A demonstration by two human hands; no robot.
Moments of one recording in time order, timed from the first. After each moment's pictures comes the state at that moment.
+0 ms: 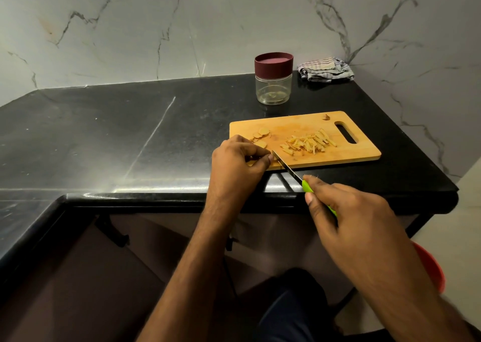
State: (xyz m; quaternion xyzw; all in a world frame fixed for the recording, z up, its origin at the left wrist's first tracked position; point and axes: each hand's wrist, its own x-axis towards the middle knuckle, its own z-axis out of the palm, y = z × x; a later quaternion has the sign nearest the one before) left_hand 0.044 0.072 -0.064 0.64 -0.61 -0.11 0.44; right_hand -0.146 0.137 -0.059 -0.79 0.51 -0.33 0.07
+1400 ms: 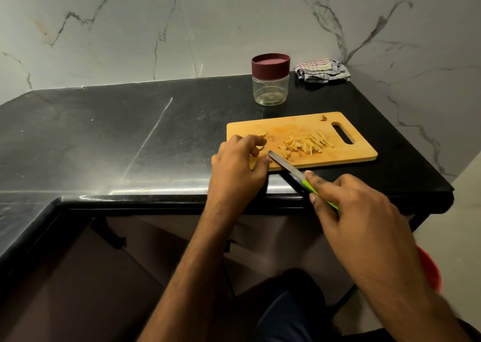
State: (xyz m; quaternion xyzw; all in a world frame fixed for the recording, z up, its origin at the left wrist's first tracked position) left_hand 0.039 0.072 -0.066 0.65 -0.65 -0.09 0.38; right_hand -0.149 0.132 -0.059 -0.78 0.58 -0.25 0.02
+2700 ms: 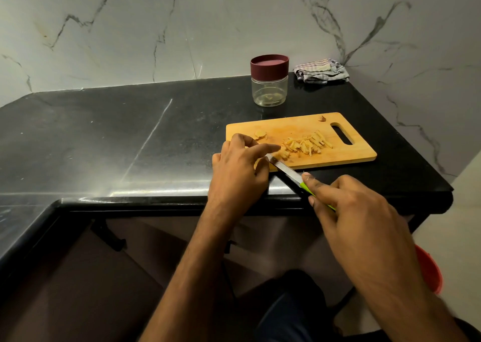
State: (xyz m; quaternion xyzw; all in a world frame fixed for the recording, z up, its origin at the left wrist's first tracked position) left_hand 0.037 0.075 -0.062 0.65 -0.69 -0.06 0.31; right_hand -0.147 0.134 -0.057 -0.78 0.58 -0.24 0.02
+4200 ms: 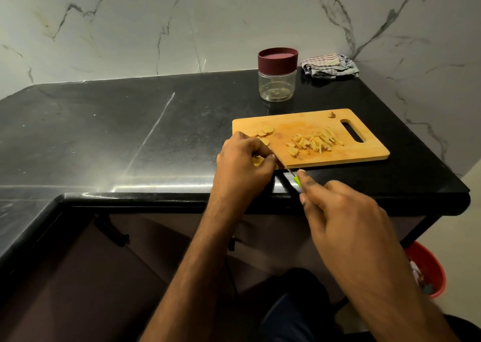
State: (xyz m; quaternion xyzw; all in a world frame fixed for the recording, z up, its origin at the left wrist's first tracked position) left_hand 0.041 0.073 -0.061 0.65 -0.61 -0.14 0.43; right_hand -0.123 0.137 -0.058 -0.79 0.55 -0.27 0.04
